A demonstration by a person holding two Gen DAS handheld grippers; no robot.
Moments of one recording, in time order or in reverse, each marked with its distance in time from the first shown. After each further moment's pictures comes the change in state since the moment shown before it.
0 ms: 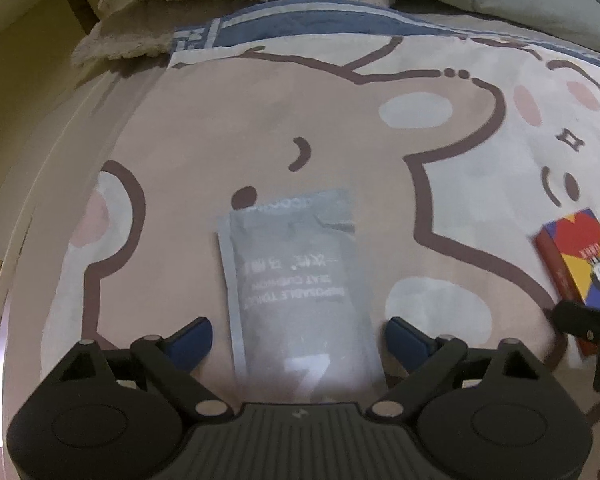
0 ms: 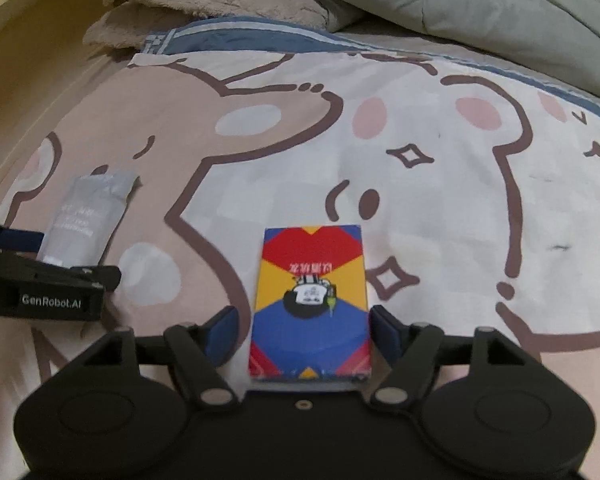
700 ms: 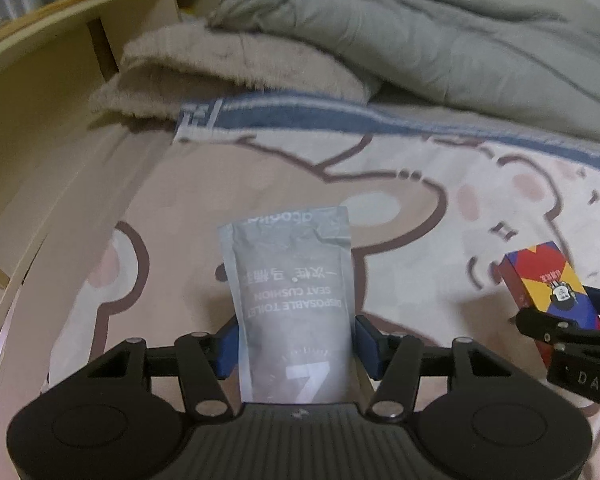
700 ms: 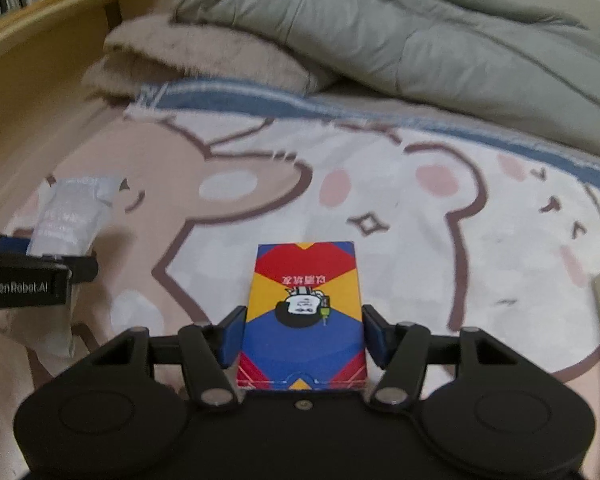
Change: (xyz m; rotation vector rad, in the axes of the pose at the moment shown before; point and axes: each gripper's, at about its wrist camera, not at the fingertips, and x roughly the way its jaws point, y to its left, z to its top) left arm -0.075 -0.010 0.006 -0.098 -0.212 -0.091; right arm -0.044 -0.013 0.009 -0.026 -0.179 -0.058
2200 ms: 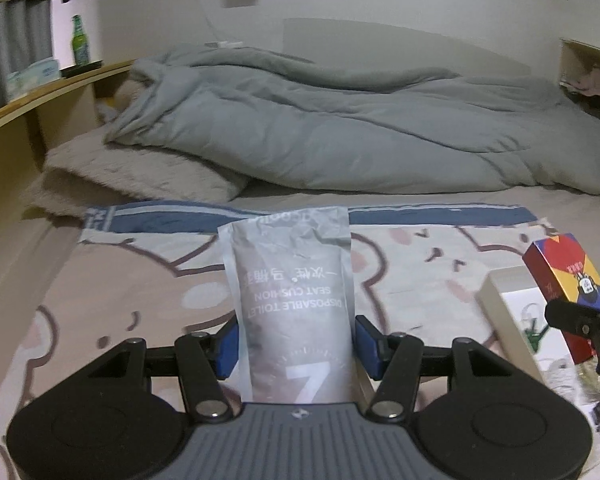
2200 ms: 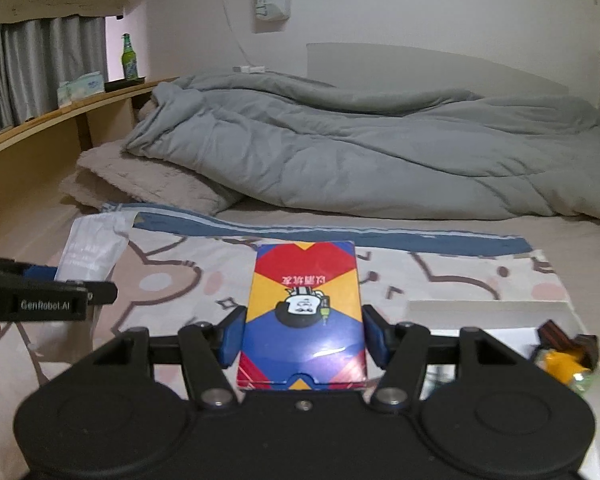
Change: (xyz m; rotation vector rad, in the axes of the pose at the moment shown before) left arm -0.108 -0.129 0.000 0.070 -0.225 -0.210; right arm -0.189 -0.123 -0.025 0.057 -0.276 -0.125
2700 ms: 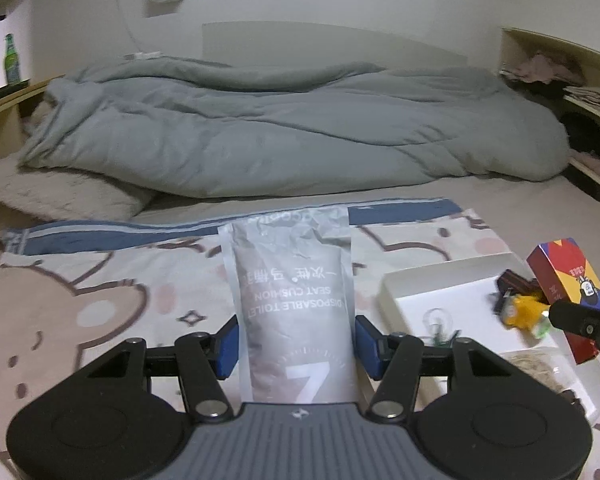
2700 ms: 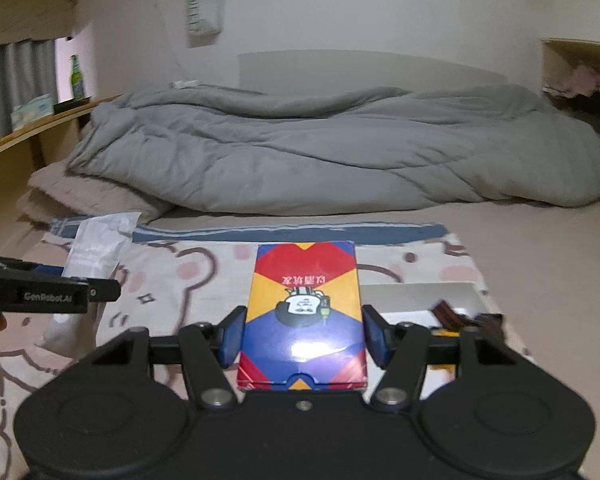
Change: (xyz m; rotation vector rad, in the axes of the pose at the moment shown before) left arm 0.012 -0.103 0.005 0.061 -0.010 -0.157; right arm -0.045 -0.107 -0.022 0.073 -0.022 -0.120
